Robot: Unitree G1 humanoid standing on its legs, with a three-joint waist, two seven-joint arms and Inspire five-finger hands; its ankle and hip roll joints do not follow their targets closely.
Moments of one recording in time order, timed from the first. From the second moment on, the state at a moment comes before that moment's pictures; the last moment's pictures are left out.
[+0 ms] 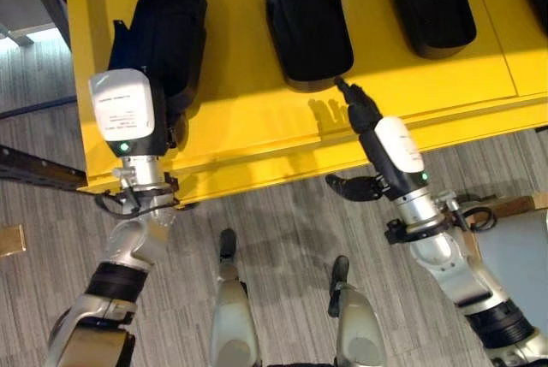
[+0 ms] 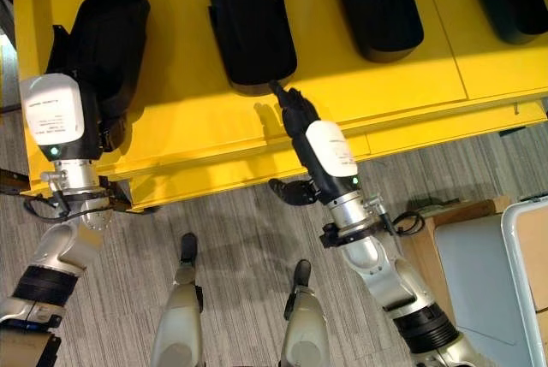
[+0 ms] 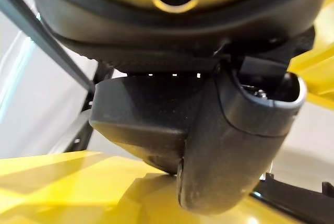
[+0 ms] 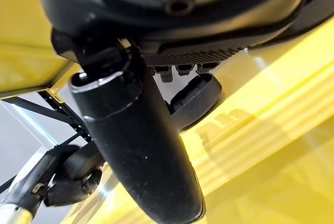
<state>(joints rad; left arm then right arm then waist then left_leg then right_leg) -0.49 0.65 -0.14 0.26 0.75 0.11 0.74 -0.27 -0.60 0.30 -0.16 -0.39 -0.20 -0.26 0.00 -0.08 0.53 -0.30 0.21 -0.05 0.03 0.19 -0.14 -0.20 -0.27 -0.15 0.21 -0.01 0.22</state>
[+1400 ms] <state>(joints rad) -0.40 0.52 0.06 0.31 0.51 0.19 0.77 -0.24 -0.68 0.30 -0.20 -0.35 -0.20 -0.23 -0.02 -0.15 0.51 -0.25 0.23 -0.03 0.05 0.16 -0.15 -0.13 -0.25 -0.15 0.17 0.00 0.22</state>
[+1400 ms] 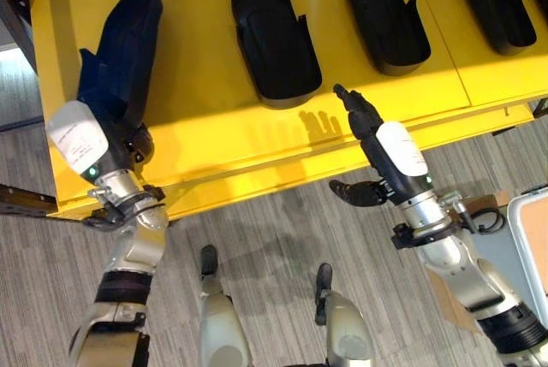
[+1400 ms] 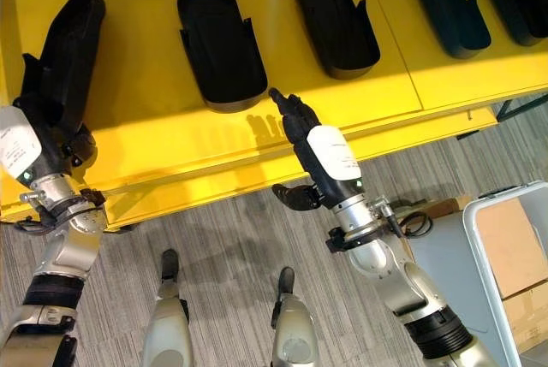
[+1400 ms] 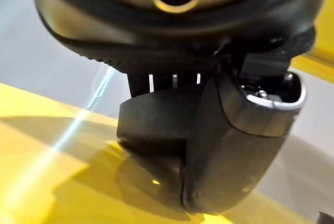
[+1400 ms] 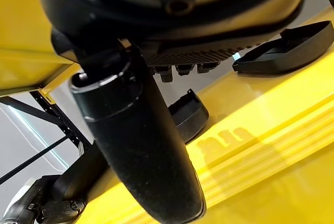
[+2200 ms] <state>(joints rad) -0.35 0.52 0.12 0.27 0.48 0.19 0.82 -0.20 -0.70 0.28 -0.23 -0.35 -0.19 -0.21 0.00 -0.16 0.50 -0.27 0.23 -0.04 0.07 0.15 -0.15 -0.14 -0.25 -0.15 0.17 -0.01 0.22</state>
